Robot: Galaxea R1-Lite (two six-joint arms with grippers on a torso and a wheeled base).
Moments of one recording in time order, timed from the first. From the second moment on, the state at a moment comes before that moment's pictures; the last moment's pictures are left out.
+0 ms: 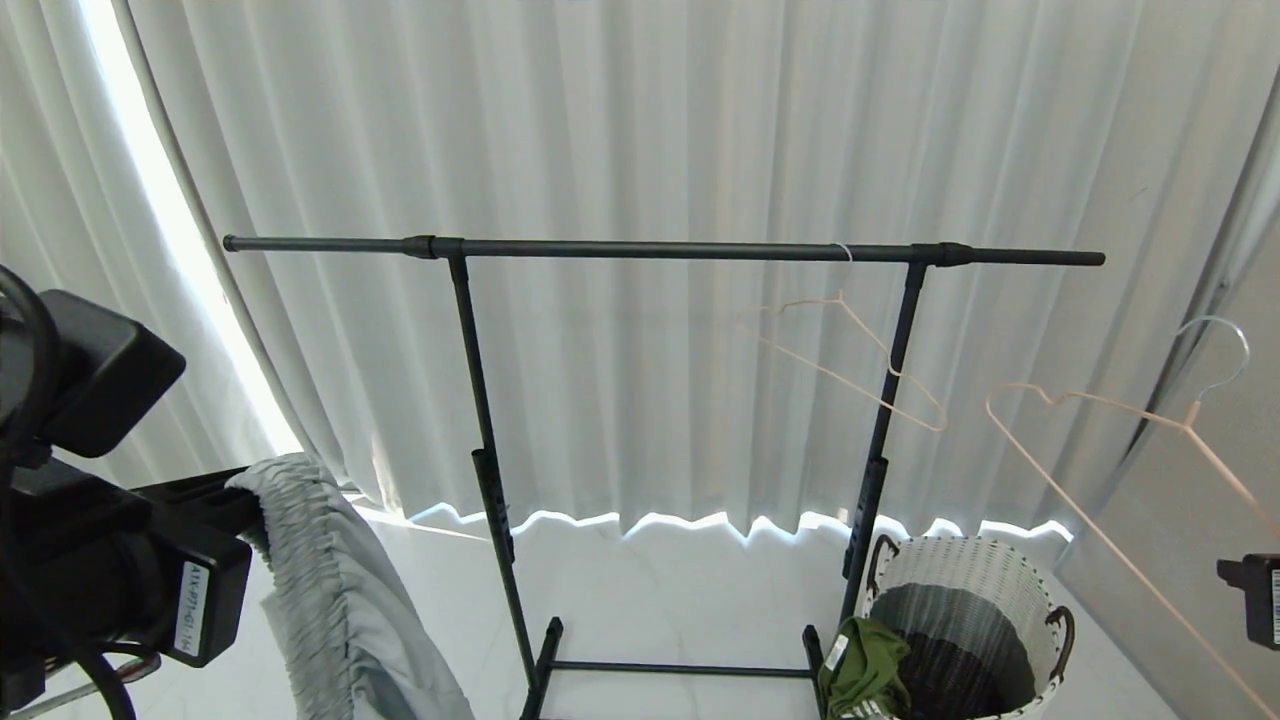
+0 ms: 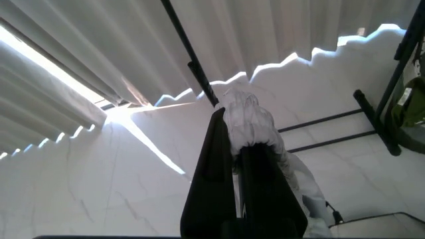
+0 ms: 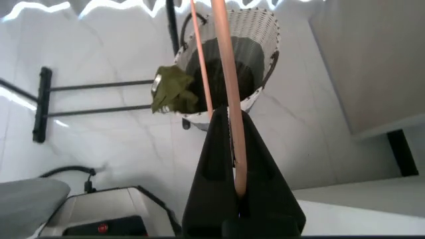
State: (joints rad) left arm -0.69 1.06 -0.77 0.18 0.56 0.12; right arm 0.14 1.09 -0.57 0.11 -0.19 0.12
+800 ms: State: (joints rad) left arm -0.66 1.07 -0.72 0.12 0.56 0.12; right arm 0.64 0.99 -0.58 0.10 -0.18 0.12
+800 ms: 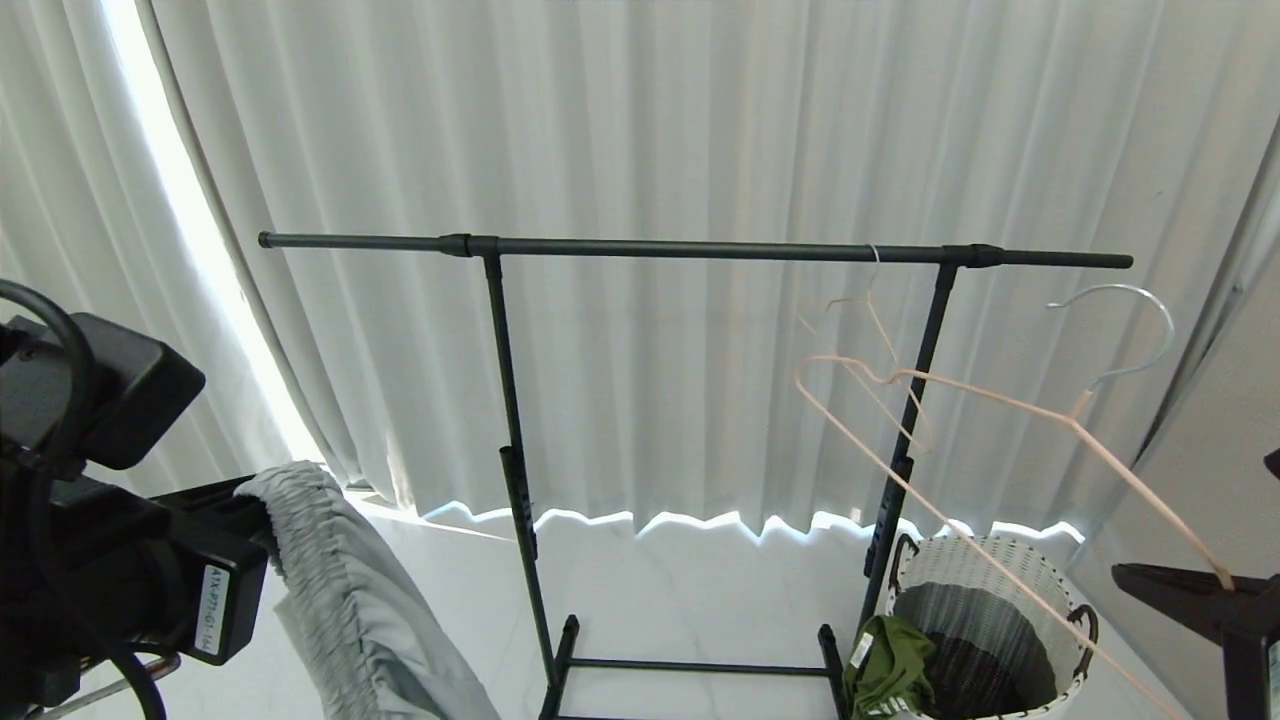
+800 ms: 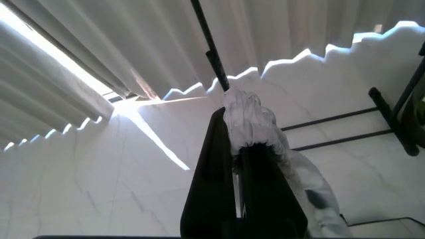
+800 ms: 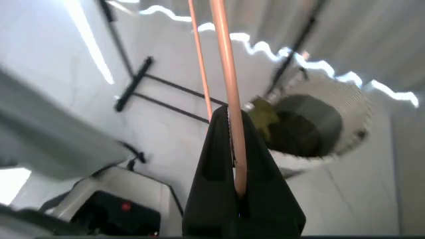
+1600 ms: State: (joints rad) left arm -0.65 1.36 -0.85 0.12 0.60 -0.11; right arm 1.21 1.15 -0.62 0.02 -0.18 0.27
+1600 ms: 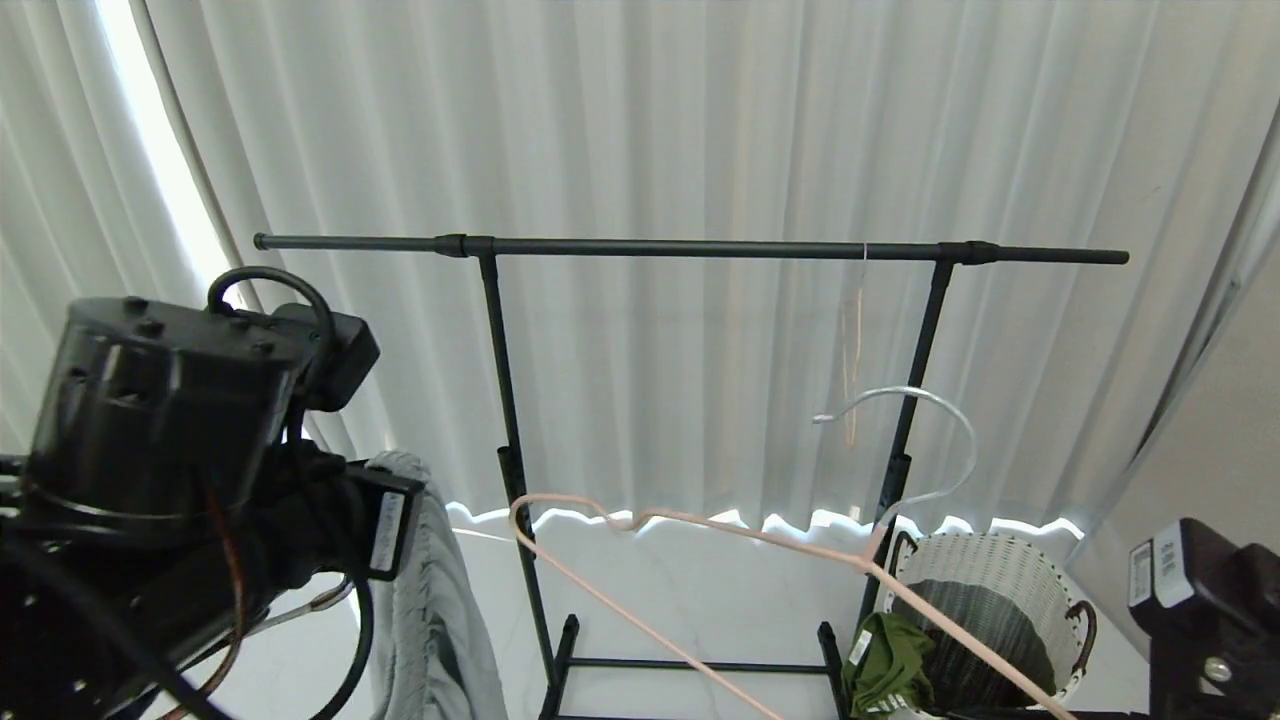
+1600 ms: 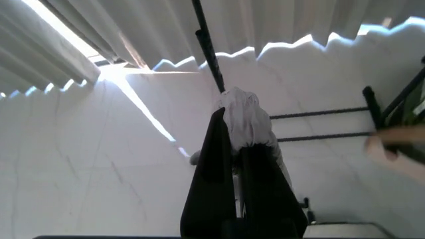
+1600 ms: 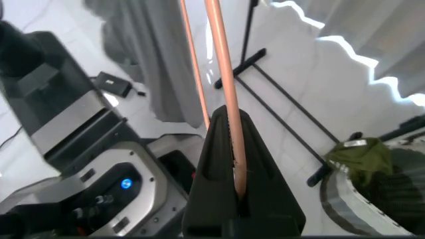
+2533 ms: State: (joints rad) left arm -0.63 1.58 -1.02 0.12 0.69 -0.25; right arm 1.24 1.30 -0.67 -0.05 -0.18 0.34
